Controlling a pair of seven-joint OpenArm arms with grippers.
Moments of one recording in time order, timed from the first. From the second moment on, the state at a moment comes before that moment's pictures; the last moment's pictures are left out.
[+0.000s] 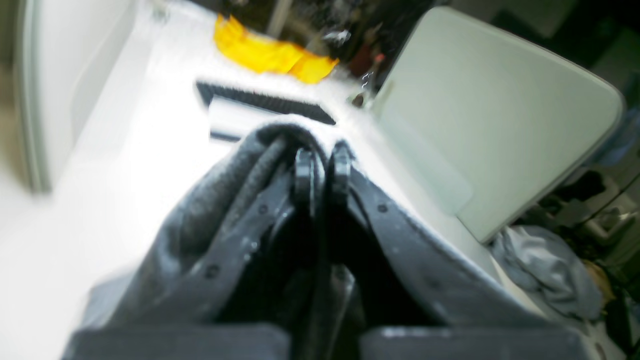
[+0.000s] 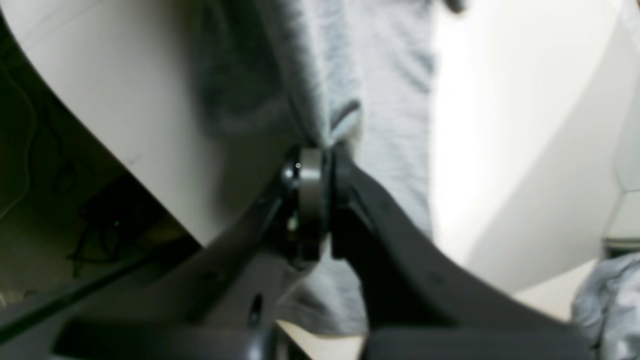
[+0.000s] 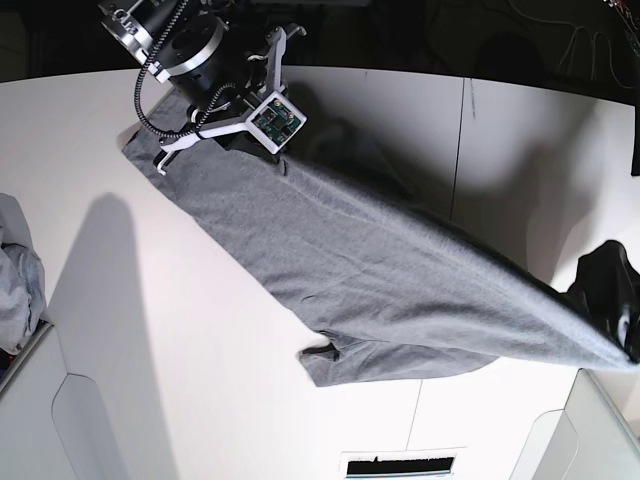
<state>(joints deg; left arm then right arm) 5.1 -26.9 -39.4 94.3 -70.4 -37.8 37.9 -22.2 17.1 -33.8 131.2 -15.9 11.0 -51.9</state>
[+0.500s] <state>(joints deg) -10.3 -27.8 -33.5 95.0 -68.3 -38.4 37.7 -21.2 16.8 -33.0 132.6 -10.9 16.8 -51.7</state>
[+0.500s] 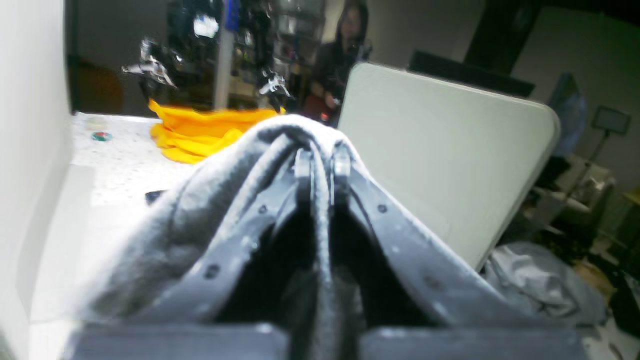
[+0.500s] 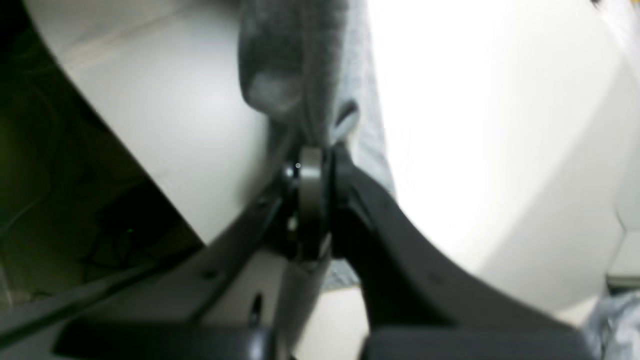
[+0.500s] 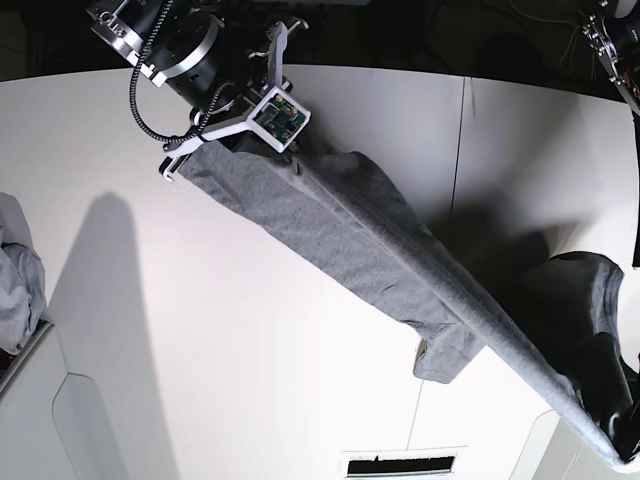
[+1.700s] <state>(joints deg) -36.9 3.3 15.6 52.2 -32.6 -34.9 17.9 -20.5 13.0 4.1 130.6 -13.2 1.7 -53.4</state>
